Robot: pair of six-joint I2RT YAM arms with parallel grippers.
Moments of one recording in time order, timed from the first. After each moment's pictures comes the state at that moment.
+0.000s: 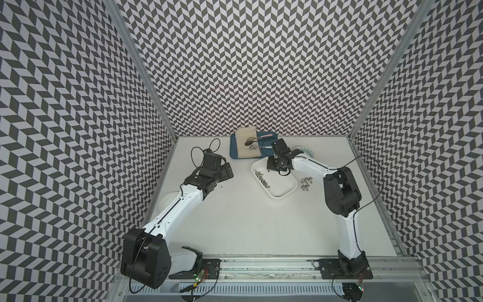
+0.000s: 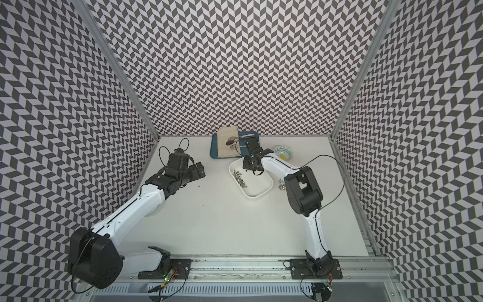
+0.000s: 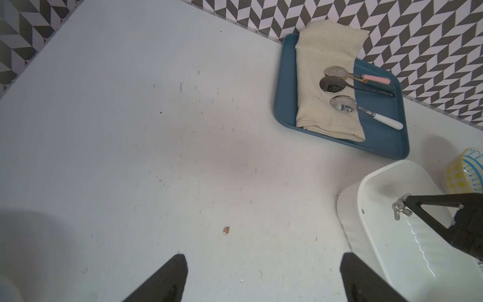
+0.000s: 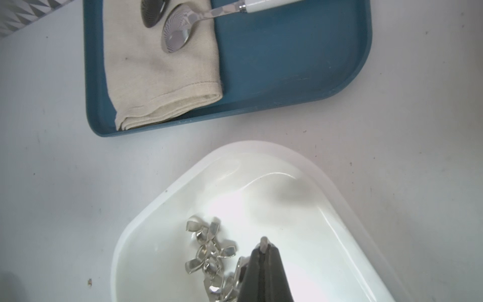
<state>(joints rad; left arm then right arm) -0.33 1.30 1.00 -0.46 -0.20 -0.53 0.52 2.14 1.70 -0.55 -0.02 0.60</state>
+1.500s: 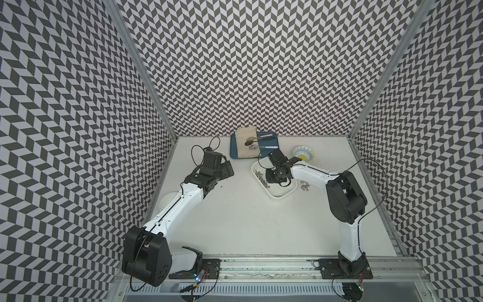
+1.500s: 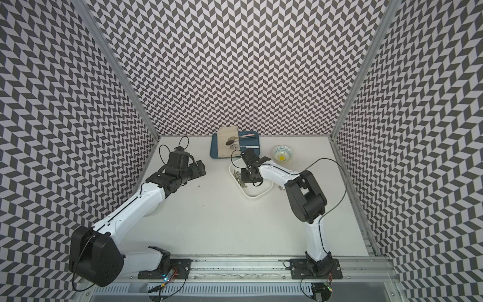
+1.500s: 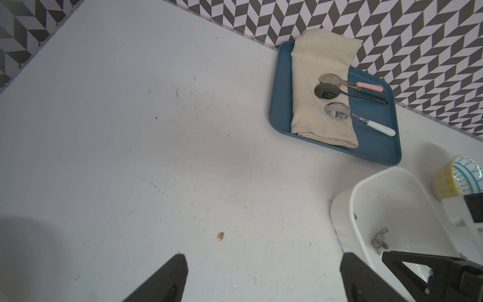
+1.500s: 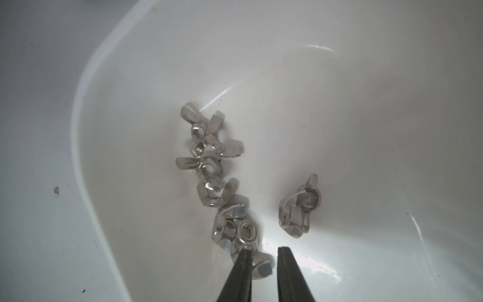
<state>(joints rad) -0.33 1.31 1.01 -0.45 -0.19 -0.54 0.59 2.05 1.52 -0.59 -0.05 0.54</state>
